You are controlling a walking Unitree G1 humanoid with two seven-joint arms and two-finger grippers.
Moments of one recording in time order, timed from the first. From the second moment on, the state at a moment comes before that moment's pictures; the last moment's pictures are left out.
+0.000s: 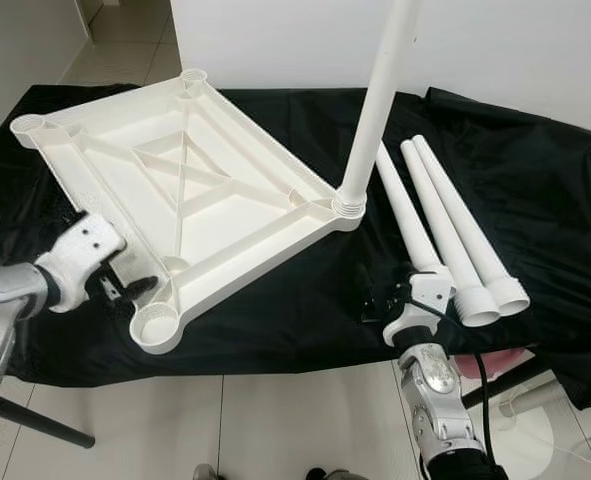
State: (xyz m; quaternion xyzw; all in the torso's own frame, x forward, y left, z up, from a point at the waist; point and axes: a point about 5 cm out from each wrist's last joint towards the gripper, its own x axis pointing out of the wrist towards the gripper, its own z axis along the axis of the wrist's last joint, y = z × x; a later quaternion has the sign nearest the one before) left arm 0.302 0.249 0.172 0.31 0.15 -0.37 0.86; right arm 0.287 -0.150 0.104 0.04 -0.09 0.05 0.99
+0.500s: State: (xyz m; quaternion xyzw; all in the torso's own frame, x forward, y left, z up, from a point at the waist) left arm 0.302 0.192 0.164 0.30 0.12 -0.43 0.84; right arm 0.287 -0.149 0.104 0.04 -0.09 0.05 0.99
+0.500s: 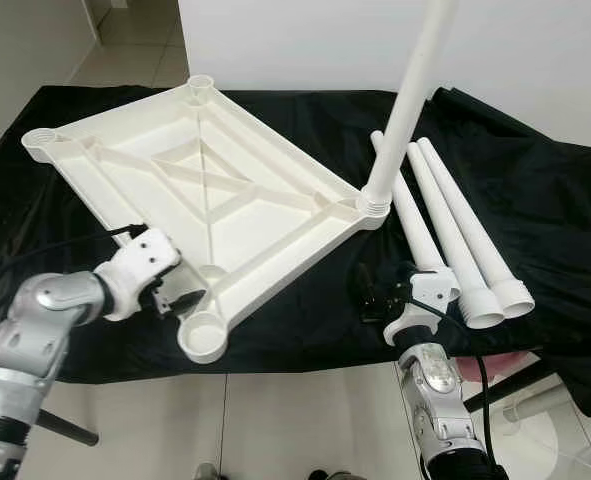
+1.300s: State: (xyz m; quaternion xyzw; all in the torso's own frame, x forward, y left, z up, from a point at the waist) left arm 0.337 0.220 0.180 0.35 0.12 -0.38 0.85; right arm 0.287 -0.147 0.103 0.04 -0.09 0.06 0.99
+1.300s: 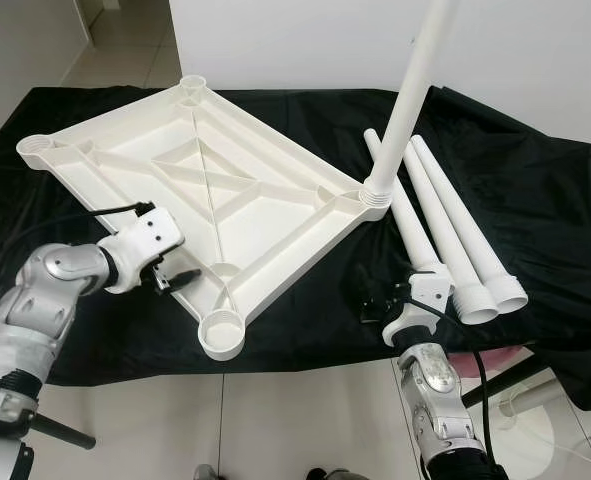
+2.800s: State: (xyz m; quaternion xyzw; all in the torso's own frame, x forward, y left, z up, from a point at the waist) left arm 0.376 0.089 0.173 0.09 0.04 -0.31 0.94; right arm 0.294 -0.153 0.126 0.05 -0.09 -0.03 0.99
